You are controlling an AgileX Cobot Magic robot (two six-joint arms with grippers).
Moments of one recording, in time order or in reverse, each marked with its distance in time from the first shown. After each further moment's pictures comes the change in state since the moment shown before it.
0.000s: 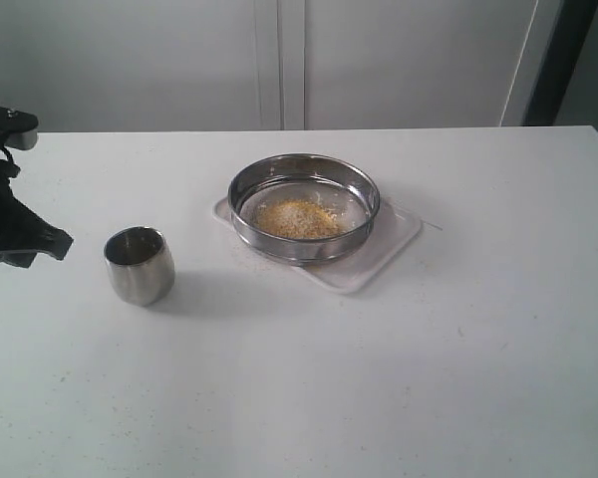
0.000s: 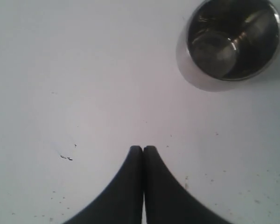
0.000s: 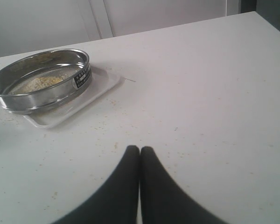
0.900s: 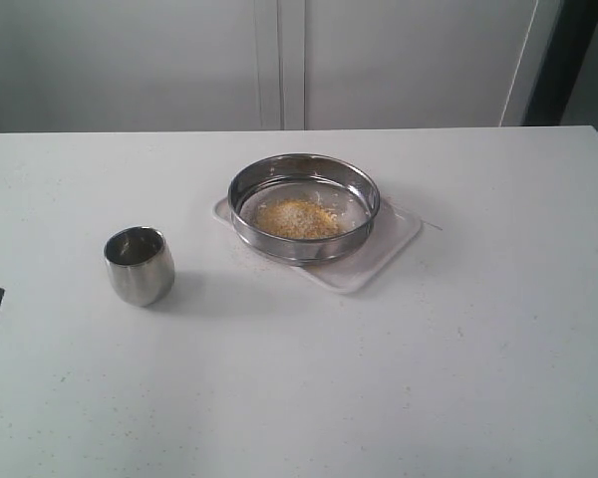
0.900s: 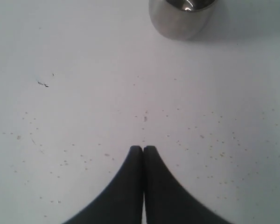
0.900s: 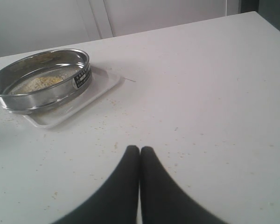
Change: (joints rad) left arm -0.011 -0.449 0.284 -0.094 0.055 -0.114; right arm 0.000 0.000 0.000 0.000 0.000 0.000
